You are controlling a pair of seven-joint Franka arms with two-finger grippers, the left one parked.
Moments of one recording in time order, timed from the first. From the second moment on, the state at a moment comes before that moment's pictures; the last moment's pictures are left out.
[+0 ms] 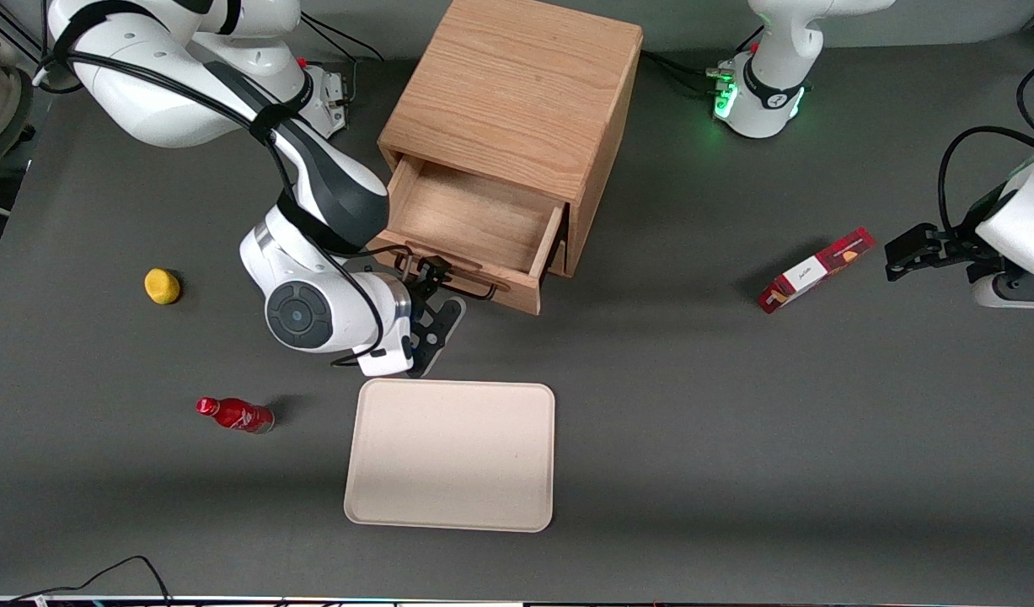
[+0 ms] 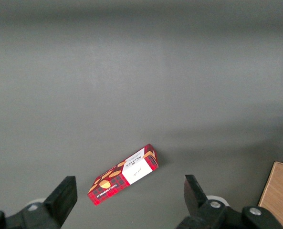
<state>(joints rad) -0.05 0.70 0.74 -1.37 -0.08 1.70 -0.29</state>
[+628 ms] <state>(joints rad) -0.11 0.61 0.78 -1.52 -0.03 1.77 -0.29</state>
